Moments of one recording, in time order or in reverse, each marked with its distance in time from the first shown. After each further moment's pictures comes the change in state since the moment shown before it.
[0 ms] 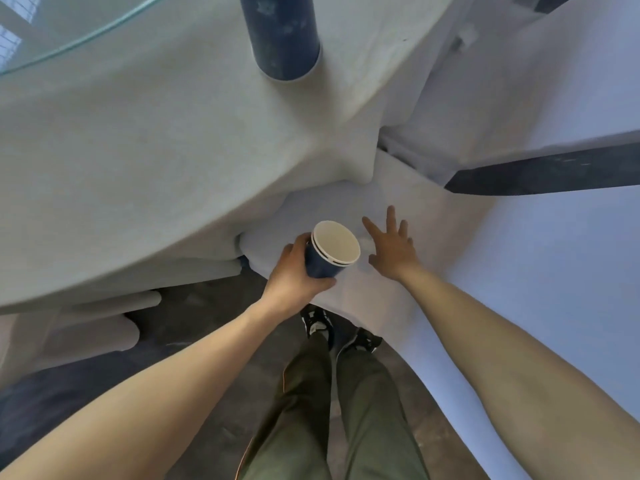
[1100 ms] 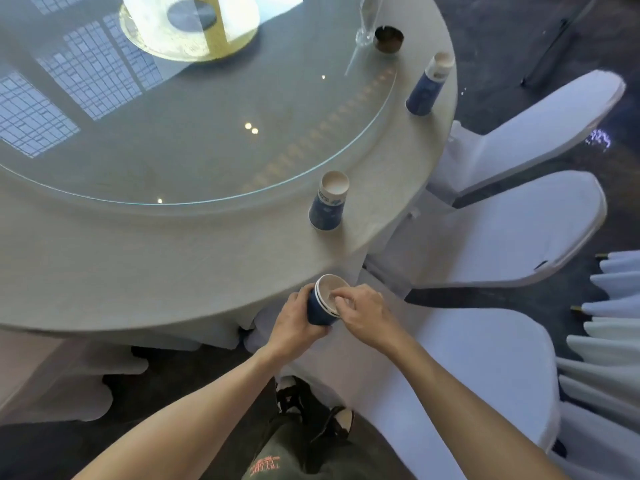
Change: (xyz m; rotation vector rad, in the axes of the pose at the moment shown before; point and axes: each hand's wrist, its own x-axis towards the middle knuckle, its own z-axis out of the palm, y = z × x) left_hand -0.105 0.103 -0.115 -0.146 0.150 0.160; right_hand -0.242 -0.145 -0.211 0.272 0.329 -0.305
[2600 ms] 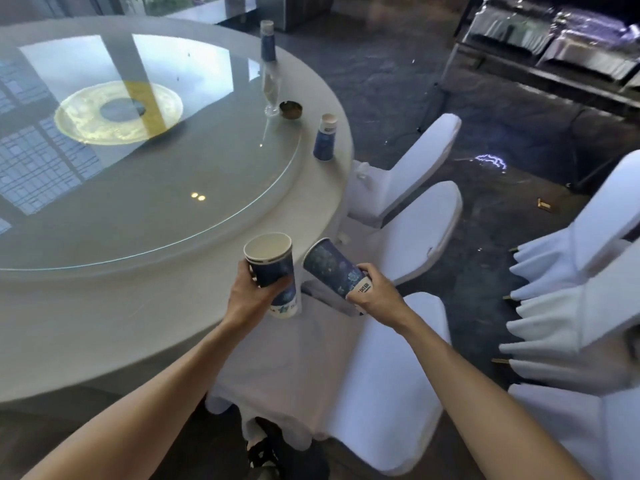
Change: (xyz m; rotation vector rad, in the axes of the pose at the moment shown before) left_hand -0.015 0.123 -0.019 -0.341 0.229 0.090; right_hand -0.080 0.090 -0.108 0.363 0.249 0.229
